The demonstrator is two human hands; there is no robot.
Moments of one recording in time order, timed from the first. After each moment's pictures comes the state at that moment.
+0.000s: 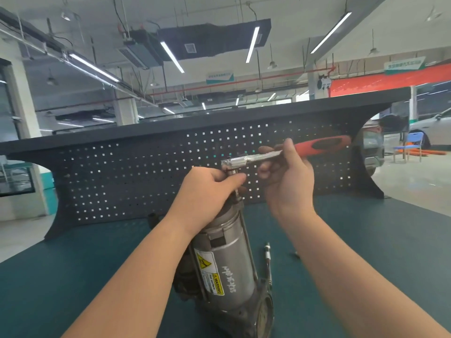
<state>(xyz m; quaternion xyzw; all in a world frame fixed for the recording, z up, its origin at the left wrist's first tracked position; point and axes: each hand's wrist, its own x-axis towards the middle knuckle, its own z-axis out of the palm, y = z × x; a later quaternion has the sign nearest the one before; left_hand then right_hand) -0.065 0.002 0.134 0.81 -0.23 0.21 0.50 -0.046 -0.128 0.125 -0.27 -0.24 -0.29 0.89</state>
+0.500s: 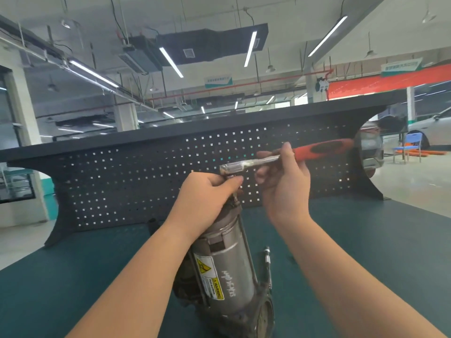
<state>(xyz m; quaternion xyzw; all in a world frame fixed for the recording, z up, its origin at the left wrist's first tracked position) -0.061 0.003 0.133 0.80 -0.23 0.22 0.51 -0.047 -0.129 0.126 -0.27 -0.25 -0.29 0.89</state>
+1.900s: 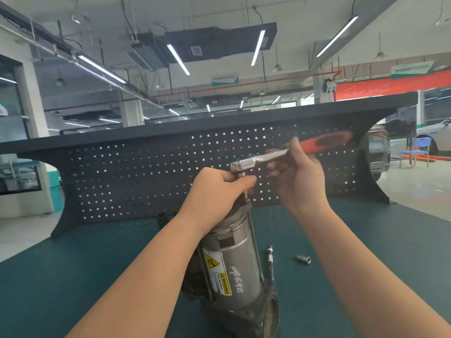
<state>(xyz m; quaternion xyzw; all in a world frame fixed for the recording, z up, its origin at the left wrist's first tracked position) -0.060 -0.002 0.135 0.80 -0.22 0.20 0.52 -0.038 -0.147 0.125 -0.33 -0.26 -0.28 0.86</state>
